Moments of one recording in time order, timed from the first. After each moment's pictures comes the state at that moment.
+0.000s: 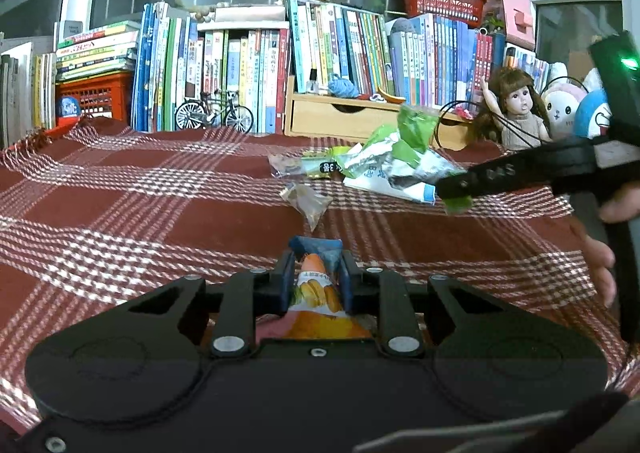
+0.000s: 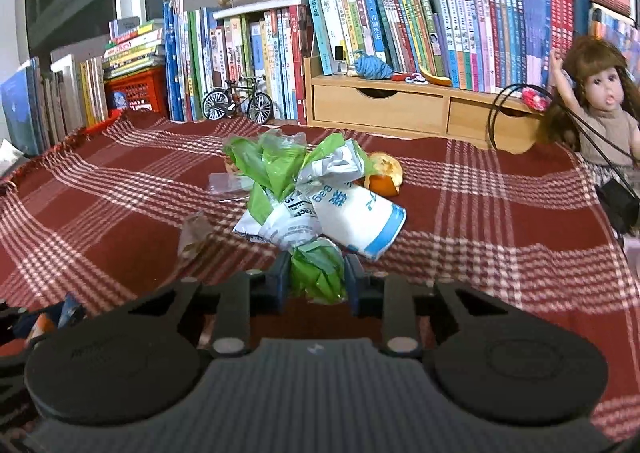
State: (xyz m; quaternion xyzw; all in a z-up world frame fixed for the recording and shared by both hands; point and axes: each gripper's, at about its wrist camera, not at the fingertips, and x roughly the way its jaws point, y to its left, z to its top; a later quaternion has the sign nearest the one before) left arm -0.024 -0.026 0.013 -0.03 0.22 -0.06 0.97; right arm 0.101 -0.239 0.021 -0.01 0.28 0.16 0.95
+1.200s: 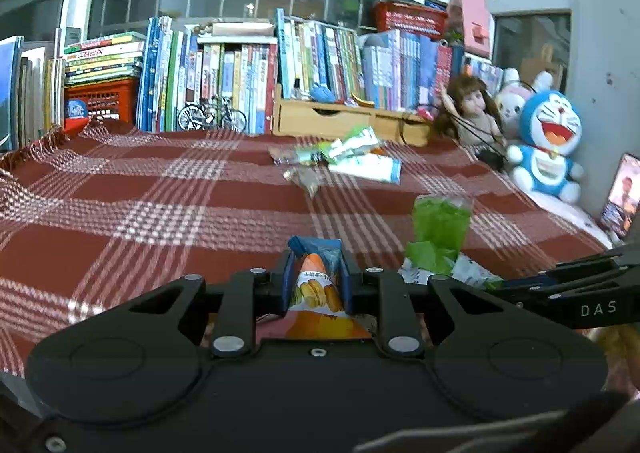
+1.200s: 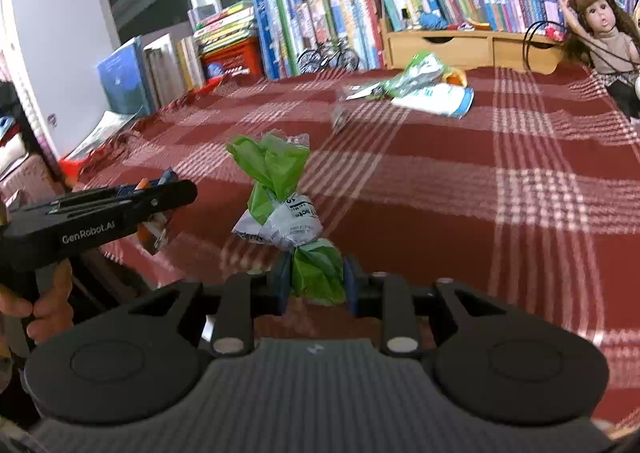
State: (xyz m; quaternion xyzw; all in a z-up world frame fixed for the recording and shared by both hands) left arm -0.147 0.024 0.029 -0.02 0.21 -0.12 0.97; right arm -0.087 -0.231 -0.004 0.04 0.31 0.25 0.92
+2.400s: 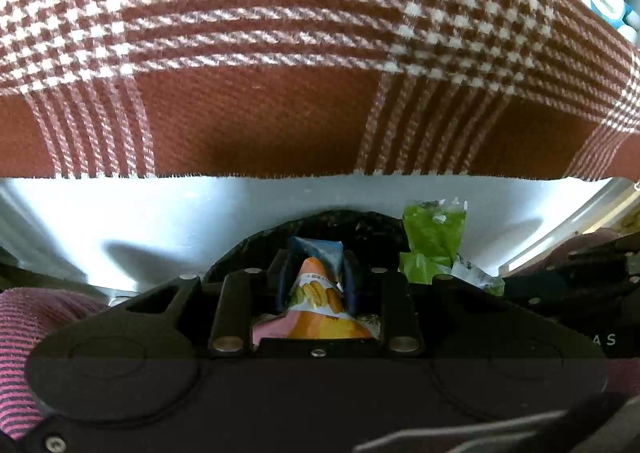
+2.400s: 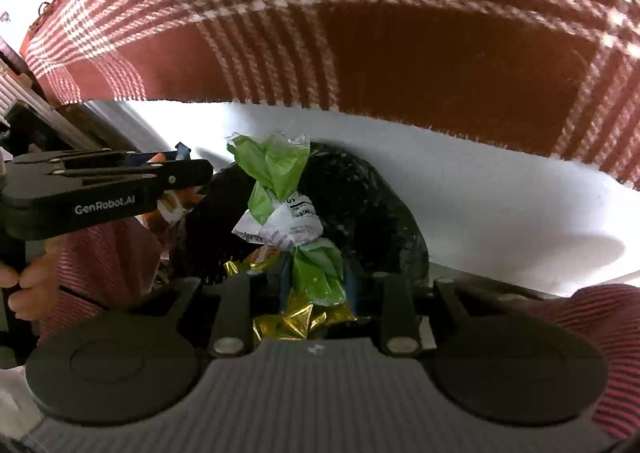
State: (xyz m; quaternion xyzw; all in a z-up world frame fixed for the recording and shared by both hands) left arm -0.151 0.032 -0.142 -0.01 0.47 -0.08 0.88; right arm -0.106 -0.195 -0.163 0.05 0.53 0.24 0.81
